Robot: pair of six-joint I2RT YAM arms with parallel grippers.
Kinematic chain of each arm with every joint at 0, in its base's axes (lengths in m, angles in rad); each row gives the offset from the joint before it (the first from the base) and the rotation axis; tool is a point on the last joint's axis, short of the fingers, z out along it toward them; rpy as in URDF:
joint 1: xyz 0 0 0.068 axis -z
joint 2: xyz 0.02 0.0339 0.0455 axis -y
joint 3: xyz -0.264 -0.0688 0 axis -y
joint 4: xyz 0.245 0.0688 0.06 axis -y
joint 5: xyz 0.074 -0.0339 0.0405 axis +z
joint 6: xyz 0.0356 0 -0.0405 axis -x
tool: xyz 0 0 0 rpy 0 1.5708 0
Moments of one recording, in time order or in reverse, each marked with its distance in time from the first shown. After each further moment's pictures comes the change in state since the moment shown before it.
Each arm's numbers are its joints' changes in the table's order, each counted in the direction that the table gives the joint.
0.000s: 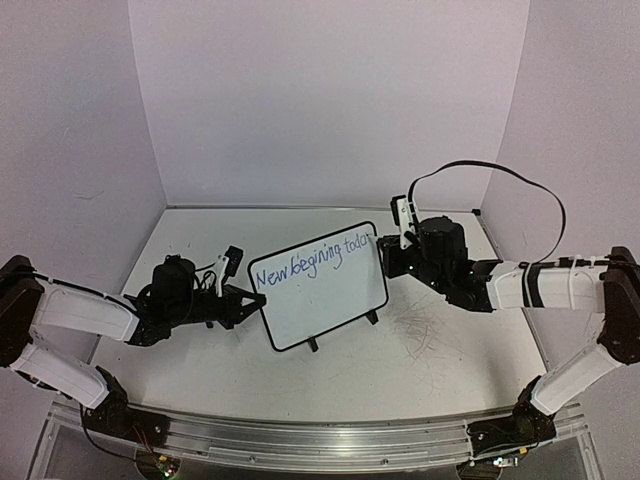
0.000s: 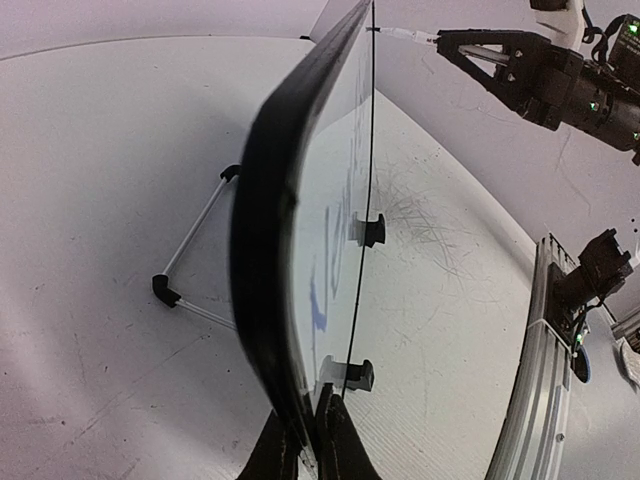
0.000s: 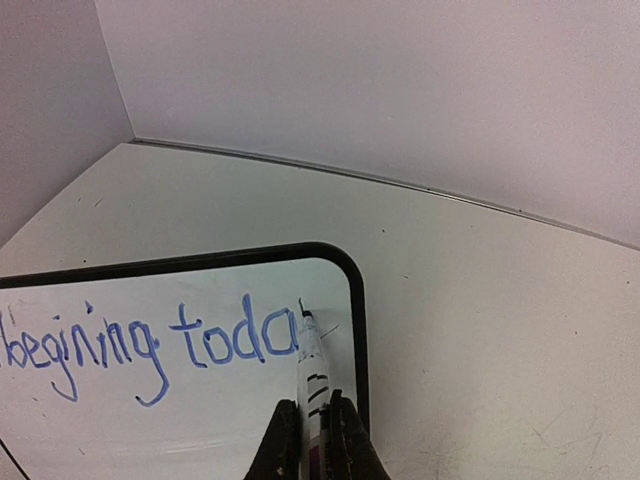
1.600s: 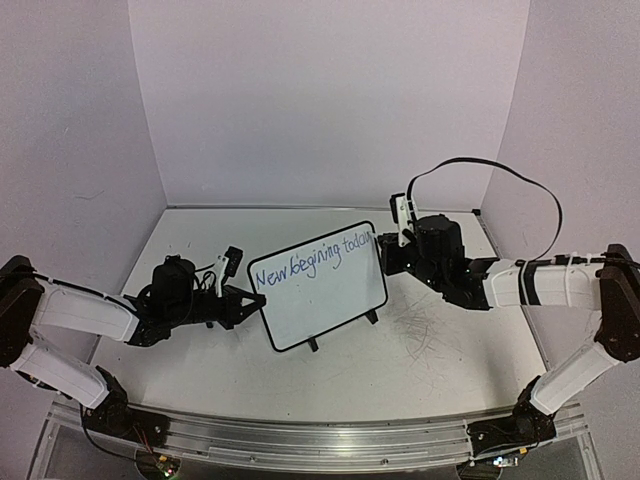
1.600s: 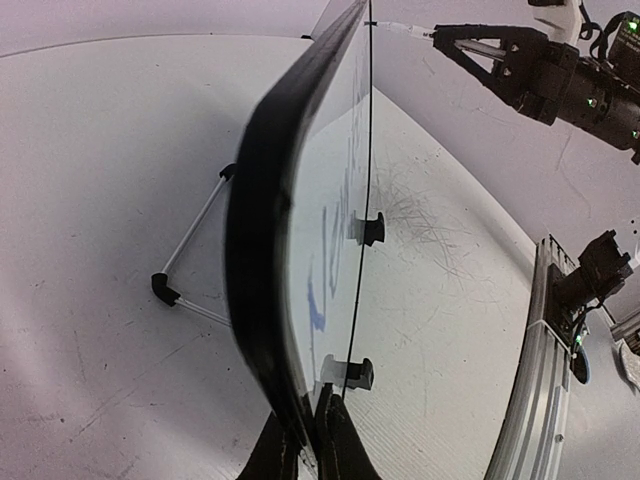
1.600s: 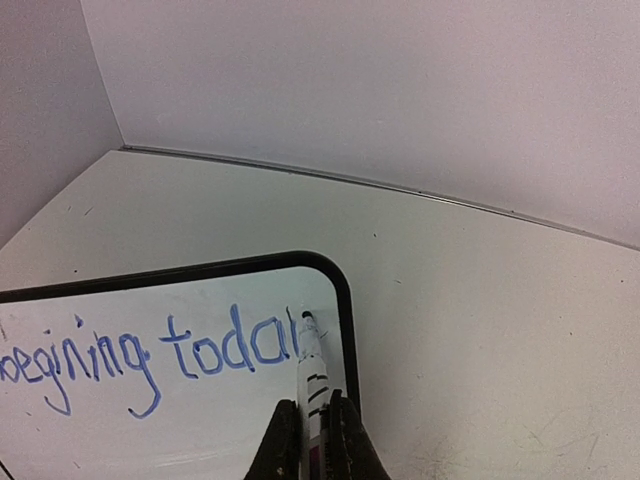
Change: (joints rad) left arm 0.000 0.000 -0.003 0.000 0.001 0.006; right arm 0.000 -0.024 0.022 0.004 -0.031 -0.008
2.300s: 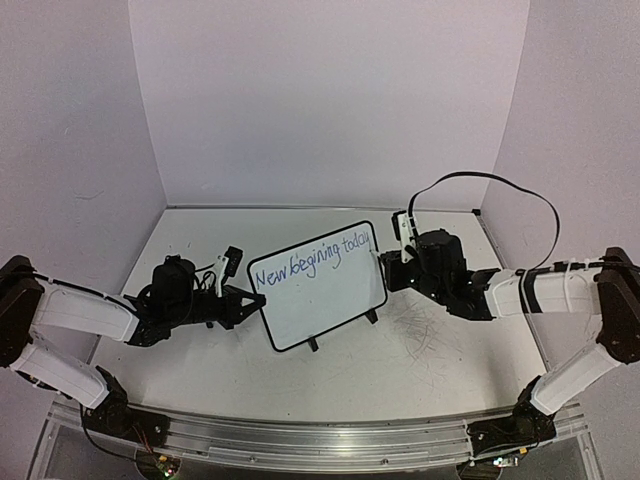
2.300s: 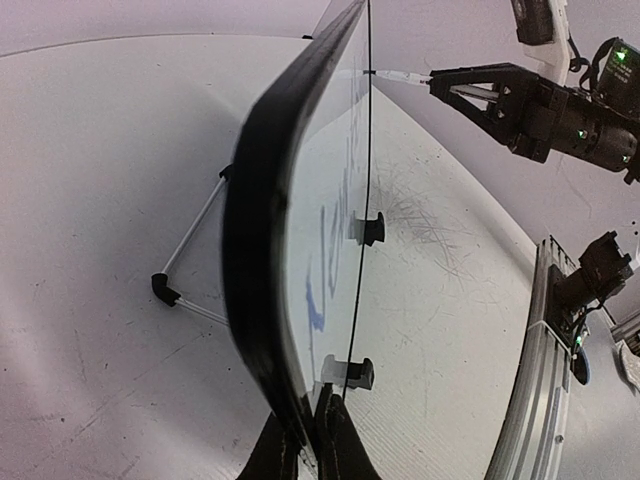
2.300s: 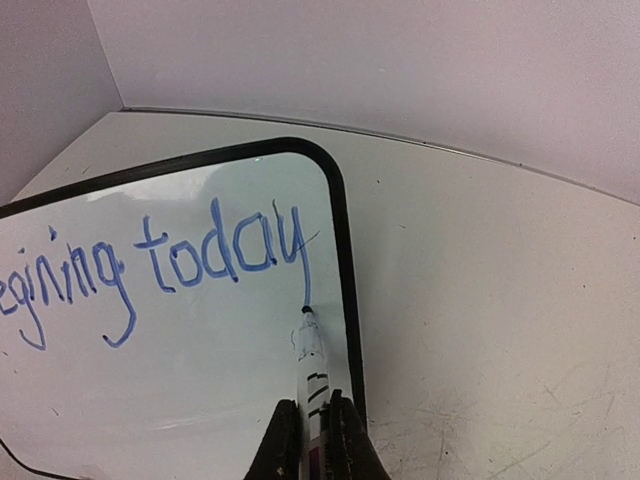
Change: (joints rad) left arm 0.000 0.000 0.000 0.000 0.002 0.002; right arm 0.000 0.015 -0.092 -0.006 0.033 -0.037
